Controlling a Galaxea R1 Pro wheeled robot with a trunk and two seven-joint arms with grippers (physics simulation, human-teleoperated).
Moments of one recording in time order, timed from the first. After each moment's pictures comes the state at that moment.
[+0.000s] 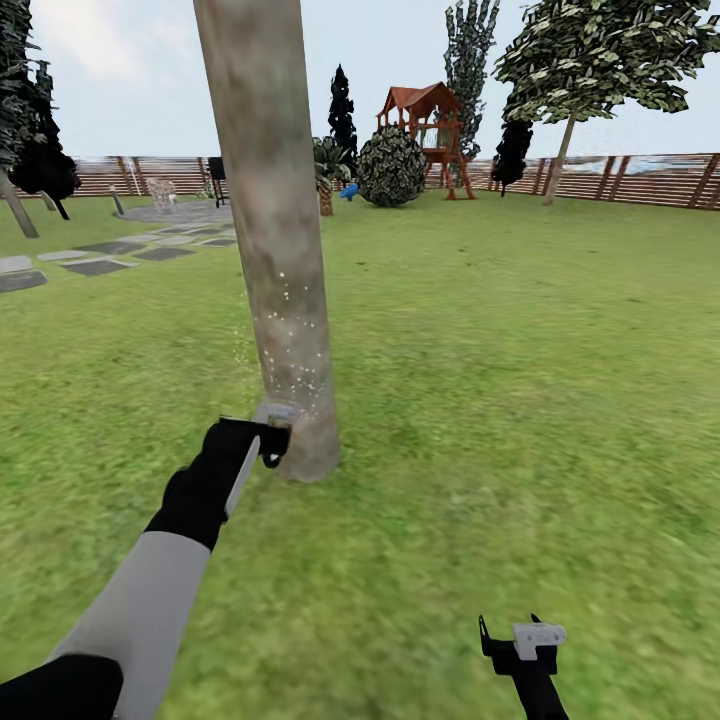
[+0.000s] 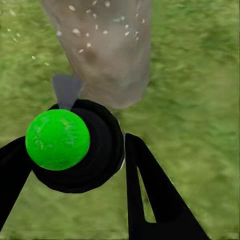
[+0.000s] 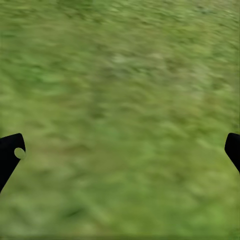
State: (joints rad) left arm -0.86 -0.07 -0.08 -1.03 -0.11 0.87 -0.02; right arm -0.45 -0.06 0.05 -0.12 0.08 -0.70 -0.16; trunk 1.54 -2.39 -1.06
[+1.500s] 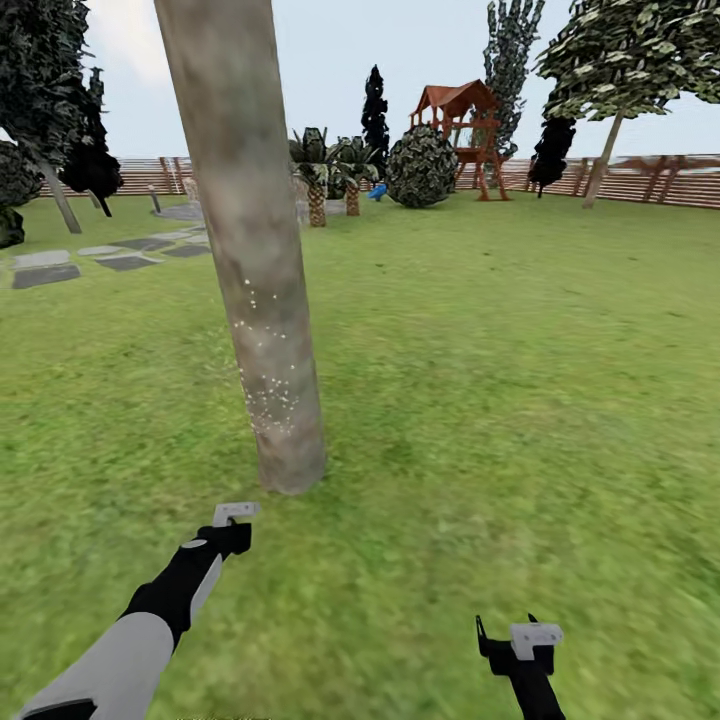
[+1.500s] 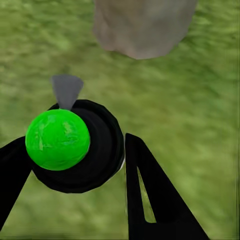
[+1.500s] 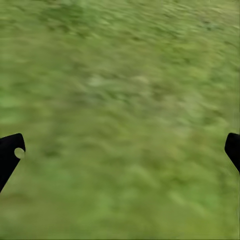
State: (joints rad) left arm -0.69 0.02 0.16 -0.50 -0.10 0.19 0.00; right arm -0.45 -0.05 0.05 -0.12 0.08 -0.70 -0.16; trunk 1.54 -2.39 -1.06
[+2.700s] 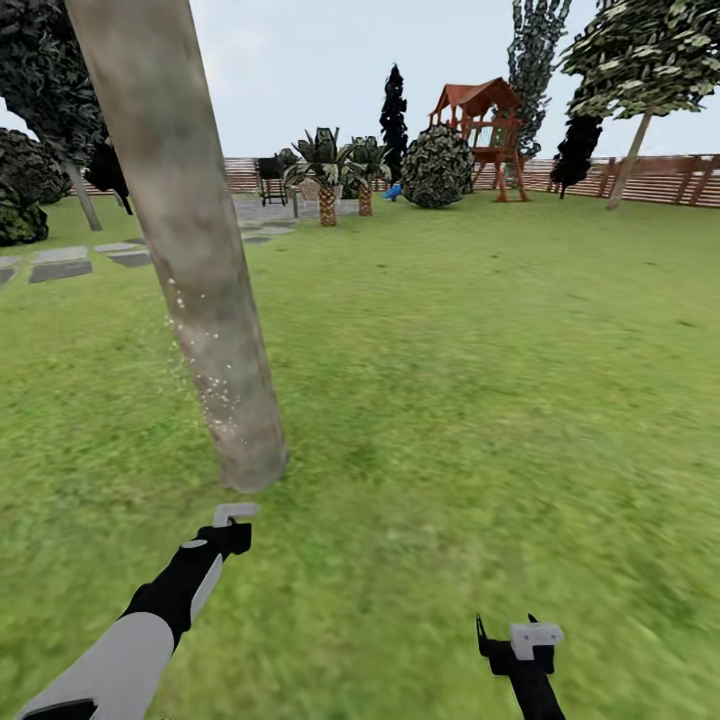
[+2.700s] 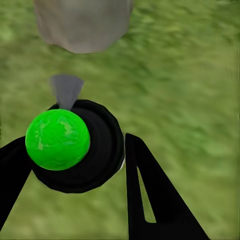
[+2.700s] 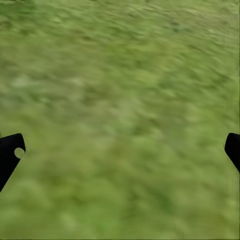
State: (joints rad) left arm -0.69 0.02 0.16 -0.50 -0.11 0.19 0.00; right arm -0.45 -0.05 0.05 -0.12 0.08 -0.70 -0.16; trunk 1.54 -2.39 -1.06
